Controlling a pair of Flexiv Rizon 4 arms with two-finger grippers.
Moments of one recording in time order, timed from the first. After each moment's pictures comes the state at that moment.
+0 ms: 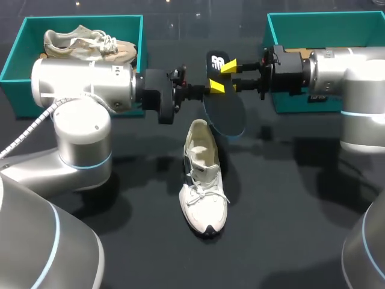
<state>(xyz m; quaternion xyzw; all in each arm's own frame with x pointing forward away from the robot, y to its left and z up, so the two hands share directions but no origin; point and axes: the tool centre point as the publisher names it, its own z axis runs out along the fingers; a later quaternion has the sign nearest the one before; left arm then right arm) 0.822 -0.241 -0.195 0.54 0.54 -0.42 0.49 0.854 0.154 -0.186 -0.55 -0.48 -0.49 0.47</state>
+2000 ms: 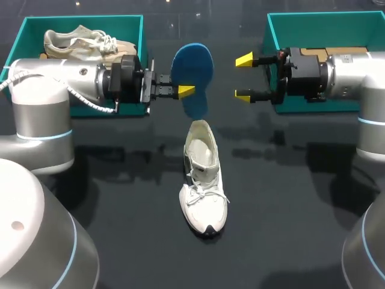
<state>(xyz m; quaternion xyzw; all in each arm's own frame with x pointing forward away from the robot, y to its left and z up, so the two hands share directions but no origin) 0.811 -0.182 -0.186 0.10 0.70 -0.71 0.06 0.839 0.125 -0.182 -0.54 -0.49 -0.50 0.46</state>
